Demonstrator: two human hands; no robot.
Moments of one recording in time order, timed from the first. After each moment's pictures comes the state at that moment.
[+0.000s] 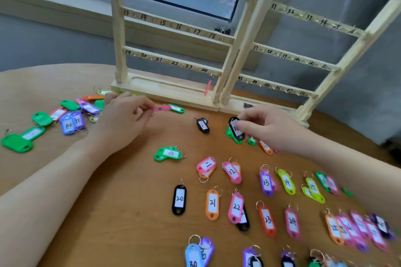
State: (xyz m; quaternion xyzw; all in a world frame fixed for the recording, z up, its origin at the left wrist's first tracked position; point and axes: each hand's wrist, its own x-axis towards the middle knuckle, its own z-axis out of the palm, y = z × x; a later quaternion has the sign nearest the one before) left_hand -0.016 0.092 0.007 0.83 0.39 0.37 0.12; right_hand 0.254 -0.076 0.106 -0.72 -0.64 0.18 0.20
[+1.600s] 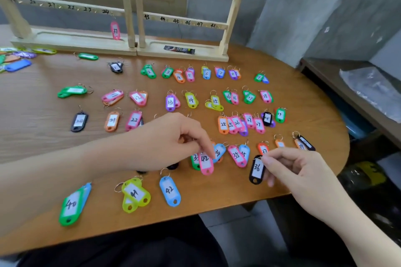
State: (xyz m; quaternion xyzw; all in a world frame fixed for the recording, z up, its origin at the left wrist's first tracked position) left_hand 0.121 -0.197 0.057 0.89 0.11 0.06 0.45; right_hand 0.302 -0.415 0.048 -0.77 -0.44 0.22 0.42
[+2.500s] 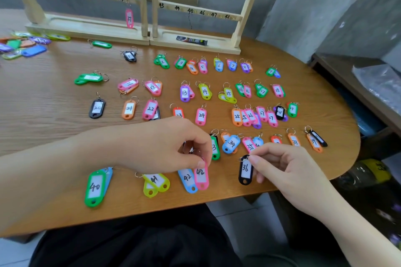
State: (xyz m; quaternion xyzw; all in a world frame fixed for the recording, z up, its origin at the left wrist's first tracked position) left_hand 0.087 -0.192 0.063 0.92 0.07 -0.05 0.38; right_hand 0.267 -0.393 0.044 -0.77 -0.47 0.25 0.37
